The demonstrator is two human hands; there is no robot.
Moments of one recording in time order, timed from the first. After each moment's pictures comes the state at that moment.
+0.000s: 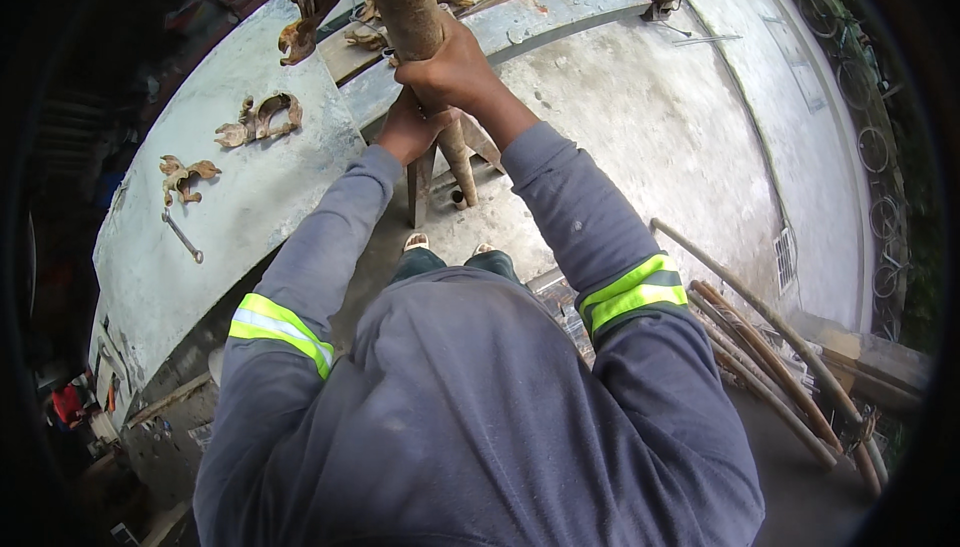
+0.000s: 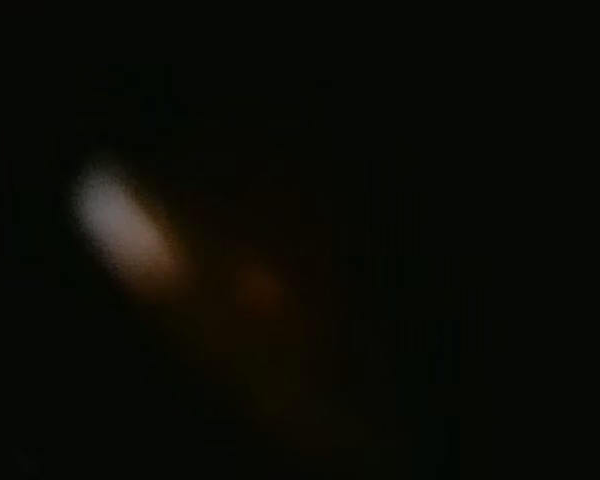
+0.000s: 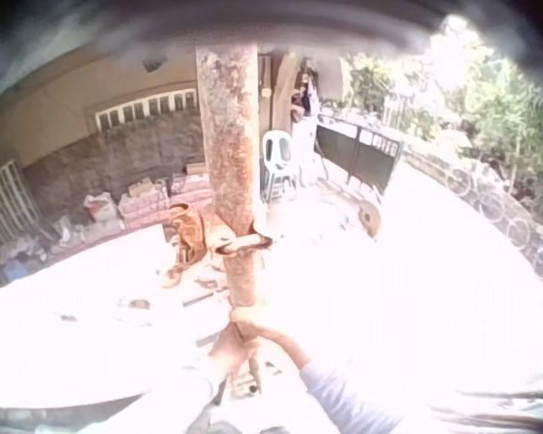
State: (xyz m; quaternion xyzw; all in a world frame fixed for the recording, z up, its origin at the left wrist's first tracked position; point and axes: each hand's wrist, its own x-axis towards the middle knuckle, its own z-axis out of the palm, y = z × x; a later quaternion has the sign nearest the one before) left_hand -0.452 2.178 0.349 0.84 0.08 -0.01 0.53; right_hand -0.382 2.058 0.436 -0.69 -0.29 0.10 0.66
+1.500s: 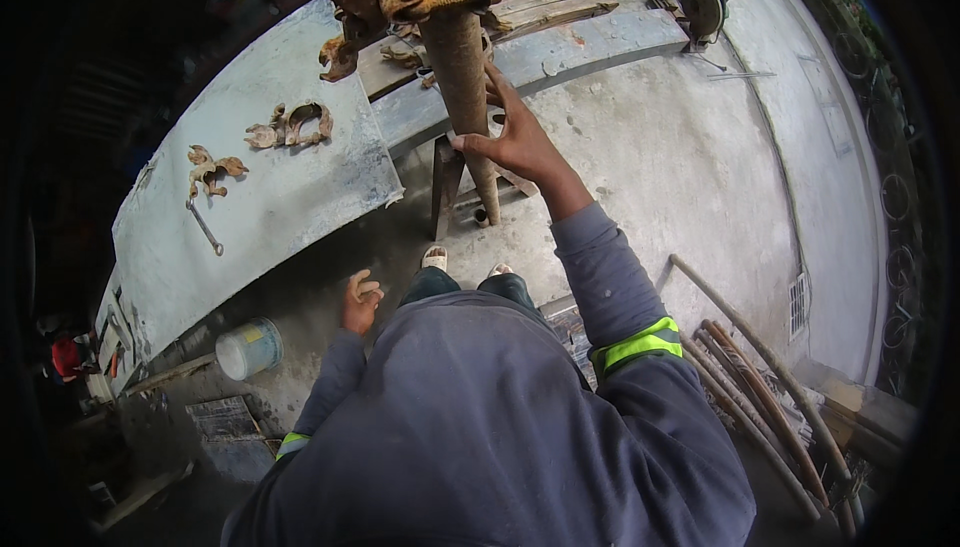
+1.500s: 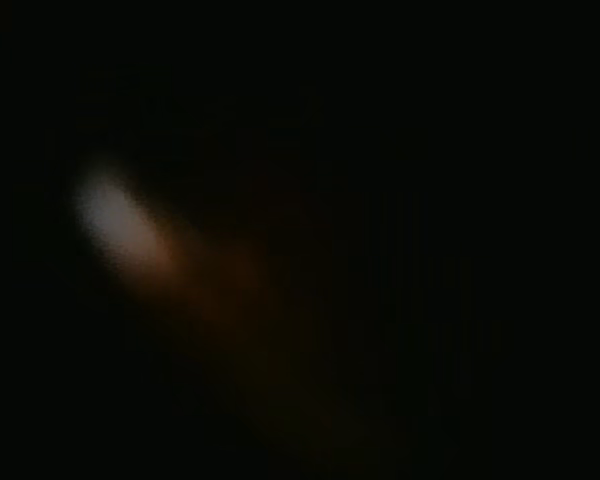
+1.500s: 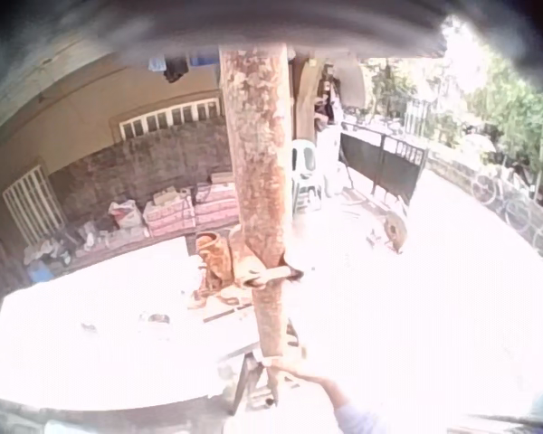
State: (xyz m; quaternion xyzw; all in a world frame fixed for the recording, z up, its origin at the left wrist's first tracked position) left_hand -0.778 2.250 0.178 0.70 0.40 -0.02 0.59; right_hand -0.384 2.009 0.387 -0.73 -0.33 0.16 0.58
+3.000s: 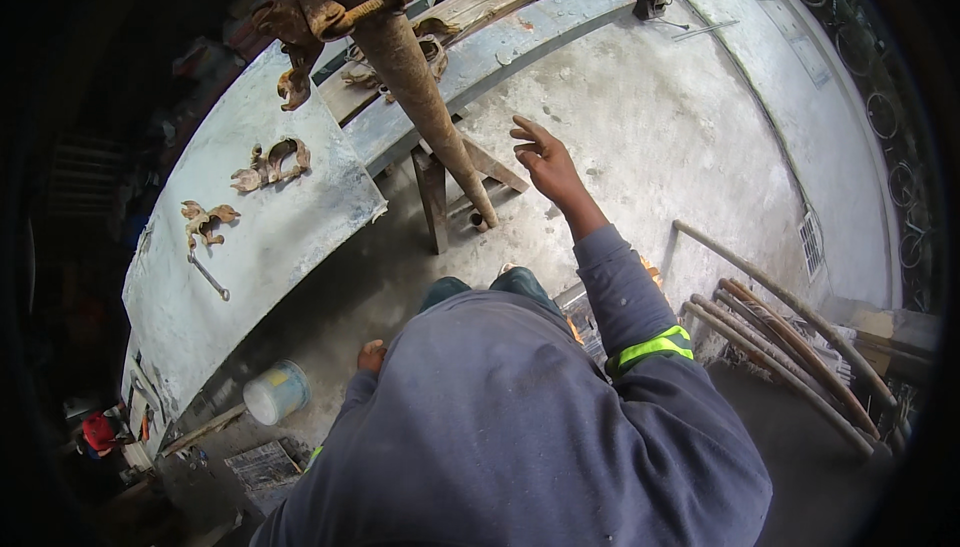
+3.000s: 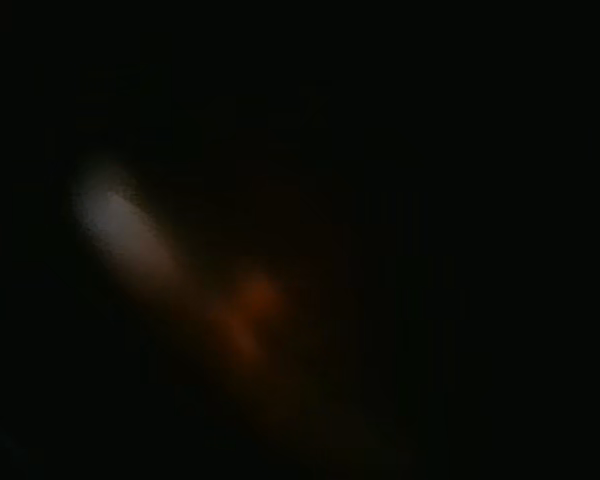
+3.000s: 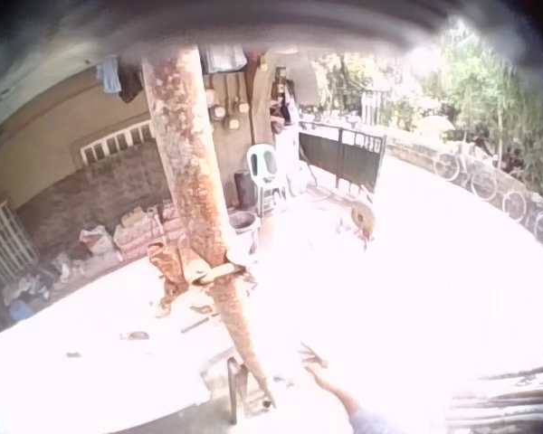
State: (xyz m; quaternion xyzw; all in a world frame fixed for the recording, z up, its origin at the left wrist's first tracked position) left_hand -0.879 2.279 0.104 0.60 0.57 -0.18 0.53; right_hand -0.417 1.916 0.307 -0.73 -0.12 0.18 0.65
